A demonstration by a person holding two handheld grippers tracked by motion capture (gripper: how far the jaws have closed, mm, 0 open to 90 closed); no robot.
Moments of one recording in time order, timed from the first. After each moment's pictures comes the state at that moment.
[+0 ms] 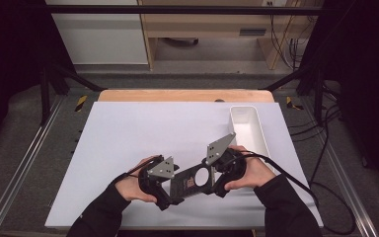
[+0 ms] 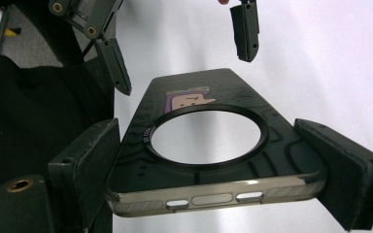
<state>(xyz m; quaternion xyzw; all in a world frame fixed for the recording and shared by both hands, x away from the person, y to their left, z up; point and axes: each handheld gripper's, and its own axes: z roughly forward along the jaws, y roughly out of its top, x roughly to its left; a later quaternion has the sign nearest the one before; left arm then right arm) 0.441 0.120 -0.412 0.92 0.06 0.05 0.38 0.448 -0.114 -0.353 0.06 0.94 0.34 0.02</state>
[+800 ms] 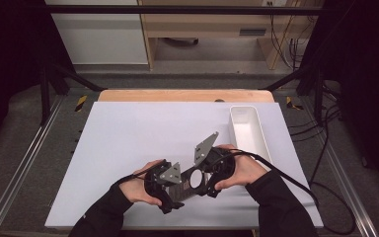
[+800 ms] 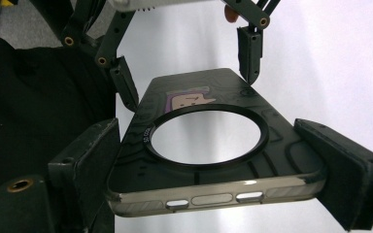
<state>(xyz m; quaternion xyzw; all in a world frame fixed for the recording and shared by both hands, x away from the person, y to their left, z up) 0.440 0.106 -0.426 0.95 0.05 0.04 0.31 0.450 -0.087 -0.350 0.04 0.96 0.28 0.01</state>
